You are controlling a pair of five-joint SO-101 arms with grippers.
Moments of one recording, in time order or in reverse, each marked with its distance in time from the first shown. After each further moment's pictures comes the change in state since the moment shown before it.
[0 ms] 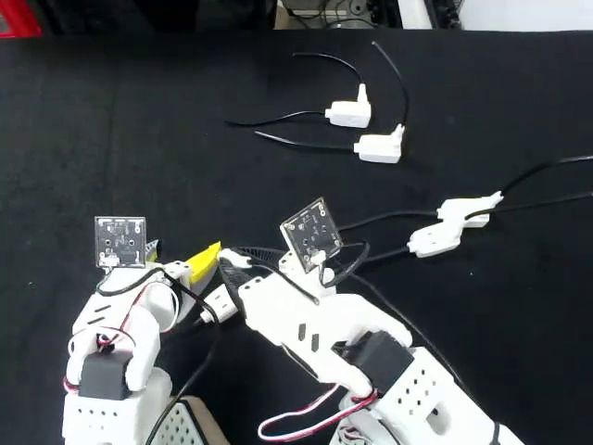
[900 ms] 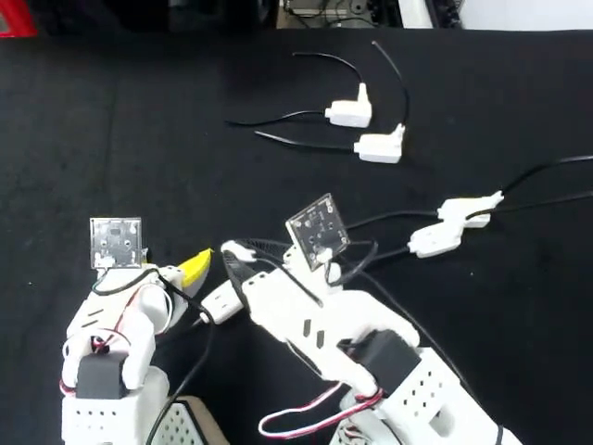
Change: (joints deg) left arm -3.7 0.0 0.0 3.7 -3.0; right arm 1.8 0.0 -2.7 0.9 3.8
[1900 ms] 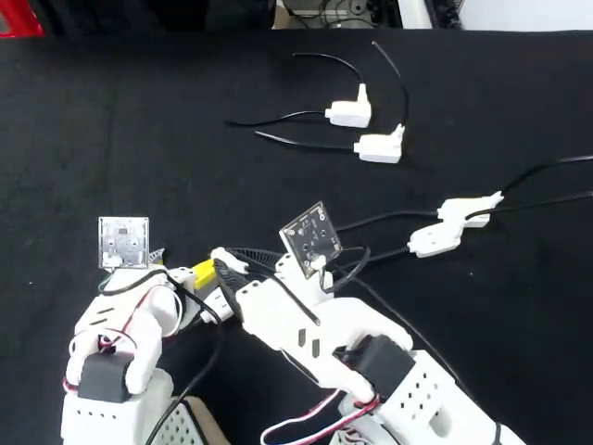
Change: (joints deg) left arm 5.4 0.2 -1.9 0.5 5.5; right arm -3.8 -1.3 3.3 -1.2 -4.4
